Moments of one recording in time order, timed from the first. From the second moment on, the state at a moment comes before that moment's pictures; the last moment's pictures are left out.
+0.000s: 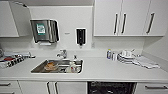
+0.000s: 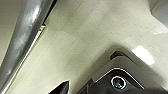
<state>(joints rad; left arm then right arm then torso) 1.16 1.84 -0.99 0.67 -0.20 -0.38 -1.28 2.29 -1.83 -0.26 -0.12 1.12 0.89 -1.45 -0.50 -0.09</state>
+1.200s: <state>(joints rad) 1.37 2.16 -1.65 0.66 -0.21 -0.44 -1.42 2.52 -2.11 -0.92 -0.11 1.11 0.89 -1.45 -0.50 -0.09</state>
